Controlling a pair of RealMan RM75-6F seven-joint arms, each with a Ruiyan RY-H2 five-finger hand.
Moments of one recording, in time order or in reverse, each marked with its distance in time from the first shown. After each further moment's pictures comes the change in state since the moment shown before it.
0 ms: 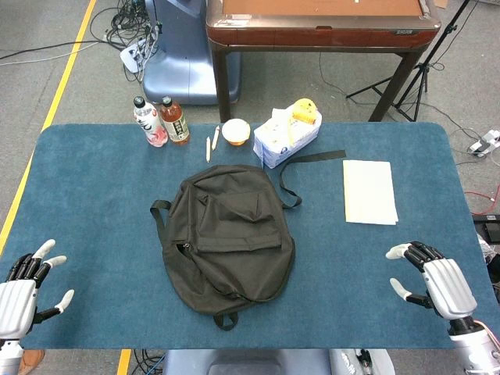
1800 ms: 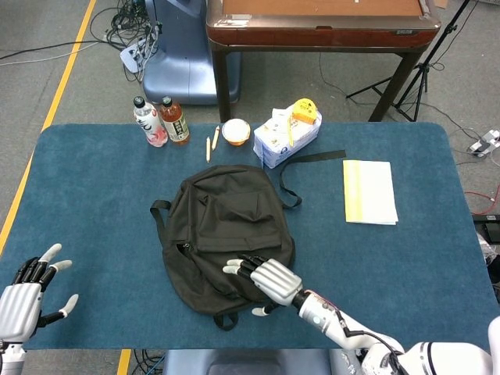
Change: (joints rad) left arm 0.004 0.002 0.020 -0.006 0.021 -0.010 -0.009; right arm 0.553 -0.472 0.126 -0.064 0.264 -0.687 -0.346
